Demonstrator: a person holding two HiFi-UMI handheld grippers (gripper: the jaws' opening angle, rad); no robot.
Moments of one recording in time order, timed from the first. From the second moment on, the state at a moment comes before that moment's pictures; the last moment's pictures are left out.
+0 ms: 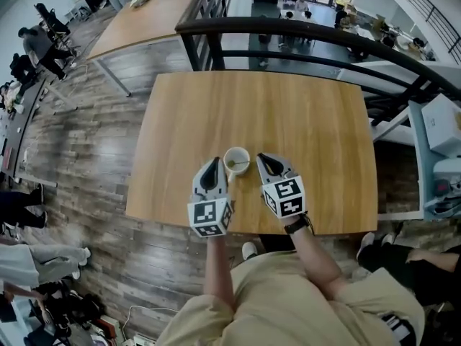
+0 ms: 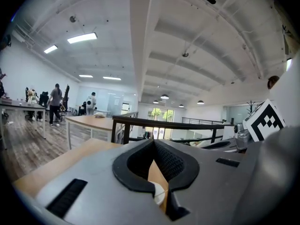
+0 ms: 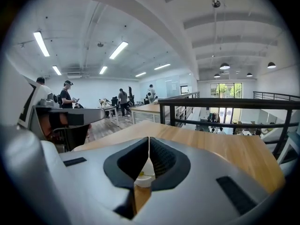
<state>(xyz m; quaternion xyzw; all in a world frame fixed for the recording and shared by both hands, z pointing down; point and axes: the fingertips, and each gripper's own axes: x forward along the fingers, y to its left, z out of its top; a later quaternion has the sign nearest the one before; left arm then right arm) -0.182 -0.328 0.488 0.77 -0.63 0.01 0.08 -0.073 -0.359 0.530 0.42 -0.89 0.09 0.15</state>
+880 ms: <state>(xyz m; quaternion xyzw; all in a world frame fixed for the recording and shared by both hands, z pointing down) -0.172 -0.377 0.577 0.75 -0.63 0.04 0.18 -0.077 -0.391 0.666 0.39 -0.86 0.23 0.23</state>
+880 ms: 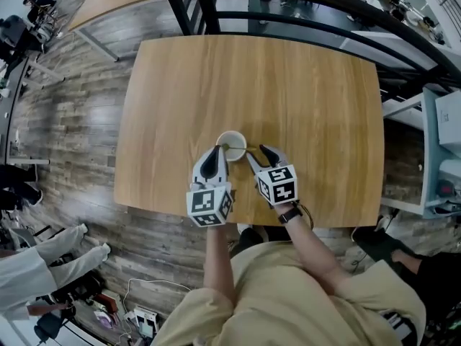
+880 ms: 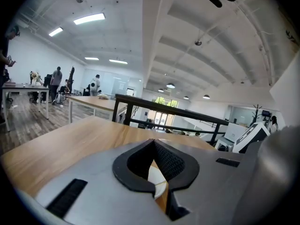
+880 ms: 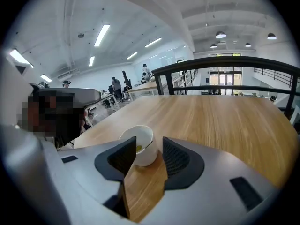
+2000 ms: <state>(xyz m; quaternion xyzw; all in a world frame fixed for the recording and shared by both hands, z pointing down) -0.186 -0.372 0.563 0.75 -0.64 0.04 0.16 -0.092 -0.388 0.647 0.40 -0.87 0.20 0.20</state>
